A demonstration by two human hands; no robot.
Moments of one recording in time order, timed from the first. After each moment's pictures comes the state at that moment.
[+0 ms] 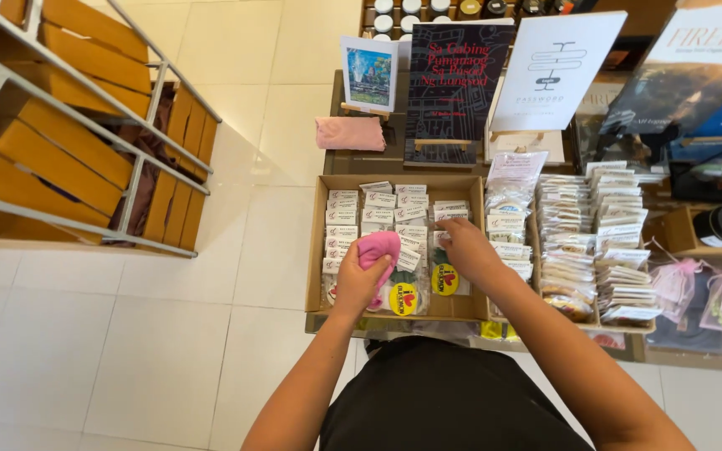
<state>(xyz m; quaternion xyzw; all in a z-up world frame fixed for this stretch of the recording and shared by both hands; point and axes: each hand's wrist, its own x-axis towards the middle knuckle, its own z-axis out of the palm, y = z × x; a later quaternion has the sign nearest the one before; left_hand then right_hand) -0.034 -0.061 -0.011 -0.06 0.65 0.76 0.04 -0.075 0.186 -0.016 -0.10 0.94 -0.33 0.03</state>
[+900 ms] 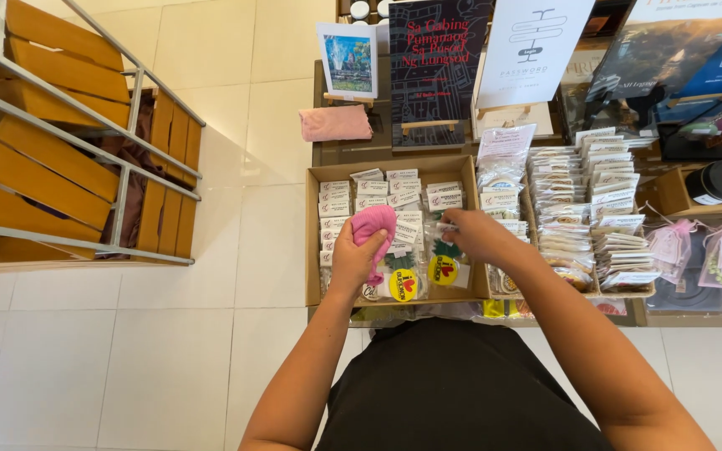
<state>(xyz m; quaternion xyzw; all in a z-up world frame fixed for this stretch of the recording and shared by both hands) -0.053 -0.059 0.018 -0.09 0.63 0.77 0.11 -0.067 0.190 0.054 -0.01 0.93 -0.27 0.26</state>
